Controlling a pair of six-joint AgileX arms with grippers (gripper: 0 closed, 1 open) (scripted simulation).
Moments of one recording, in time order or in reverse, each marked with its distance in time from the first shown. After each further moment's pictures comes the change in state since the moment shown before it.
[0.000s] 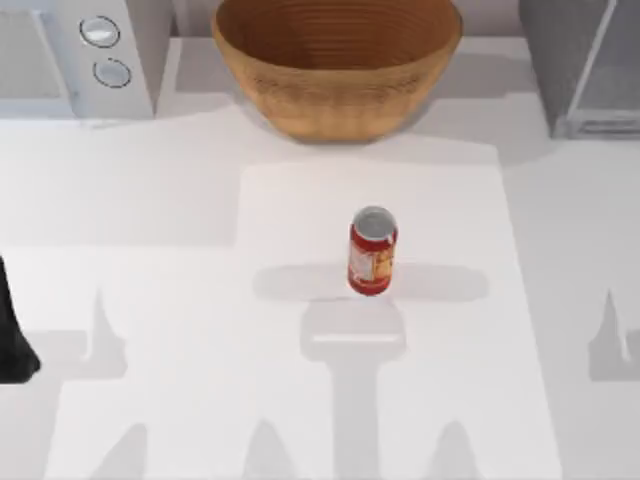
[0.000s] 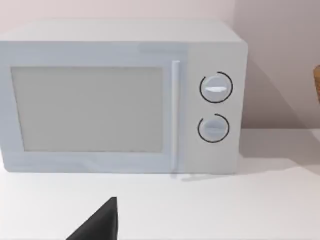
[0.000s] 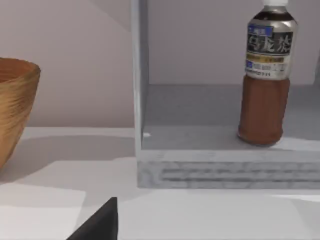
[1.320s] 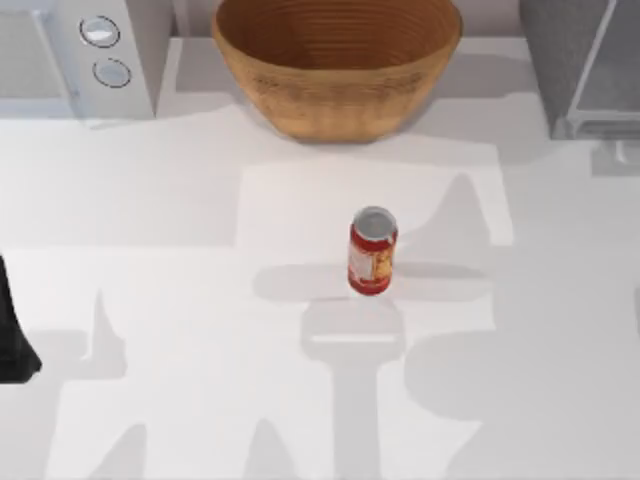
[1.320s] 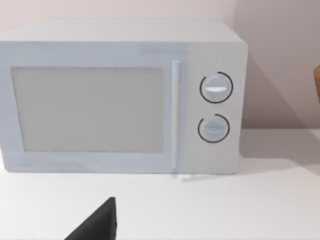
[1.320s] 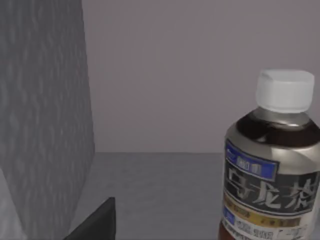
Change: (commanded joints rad) left arm 0.000 0.000 0.000 0.000 0.000 0.000; right arm -0.210 1.697 0.752 0.923 -0.186 0.014
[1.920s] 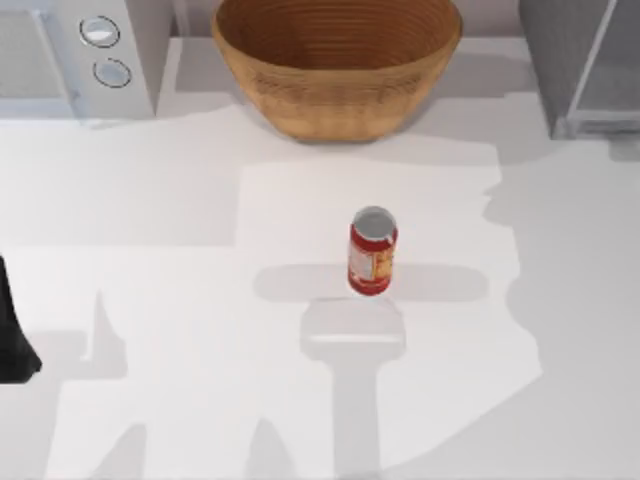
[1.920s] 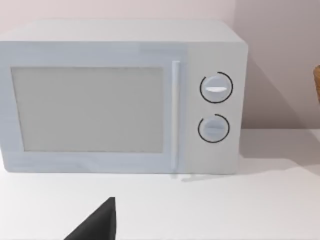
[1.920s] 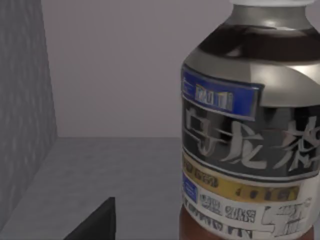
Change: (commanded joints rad) left arm 0.000 0.000 0.000 0.000 0.000 0.000; right arm -0.048 0.363 0.174 0.212 -0.040 -0.001
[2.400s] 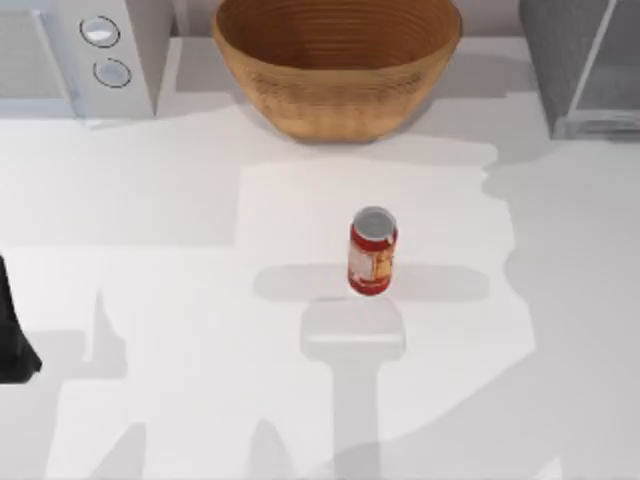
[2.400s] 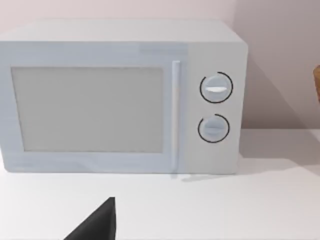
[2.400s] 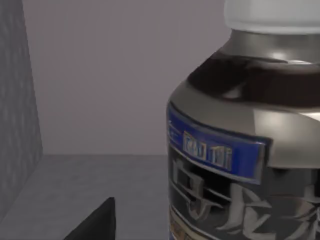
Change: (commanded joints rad) left arm 0.000 0.000 0.000 0.000 0.000 0.000; right arm 0.016 0.073 0.132 -0.058 0.017 -0.001
